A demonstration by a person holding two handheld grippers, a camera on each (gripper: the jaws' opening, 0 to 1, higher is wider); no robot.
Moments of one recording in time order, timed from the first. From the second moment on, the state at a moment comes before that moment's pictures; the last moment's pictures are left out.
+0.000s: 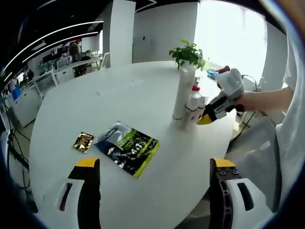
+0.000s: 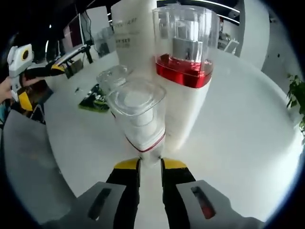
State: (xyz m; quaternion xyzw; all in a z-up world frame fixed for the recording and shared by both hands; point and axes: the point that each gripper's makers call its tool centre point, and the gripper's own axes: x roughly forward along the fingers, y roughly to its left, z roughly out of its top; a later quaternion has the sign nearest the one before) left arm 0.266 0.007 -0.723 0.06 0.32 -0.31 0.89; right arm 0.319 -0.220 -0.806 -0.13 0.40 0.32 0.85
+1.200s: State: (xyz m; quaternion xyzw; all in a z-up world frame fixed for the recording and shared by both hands) left arm 0.253 0.017 -0.708 0.02 0.32 -0.31 0.90; right arm 0.291 -0.225 -0.773 -0.12 0.40 0.31 0.86
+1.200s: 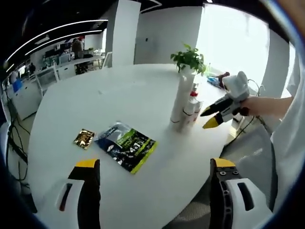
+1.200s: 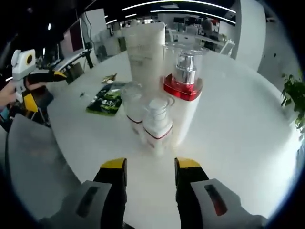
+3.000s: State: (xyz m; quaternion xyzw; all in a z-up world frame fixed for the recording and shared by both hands) left arm 0.199 0.058 -0.694 -0.01 0.31 -0.24 0.92; right arm 0.222 -0.235 -0.714 -0.06 0.34 0.29 0.89
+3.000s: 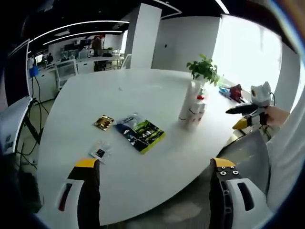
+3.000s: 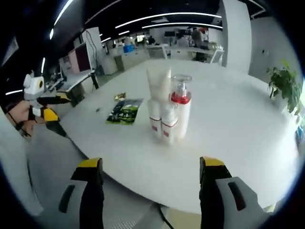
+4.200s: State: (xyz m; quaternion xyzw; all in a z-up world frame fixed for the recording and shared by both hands) left arm 0.252 0.021 -0.727 -0.02 0.37 -0.25 0.89; right arm 0.224 -0.256 -0.730 -0.04 0.37 0.28 0.89
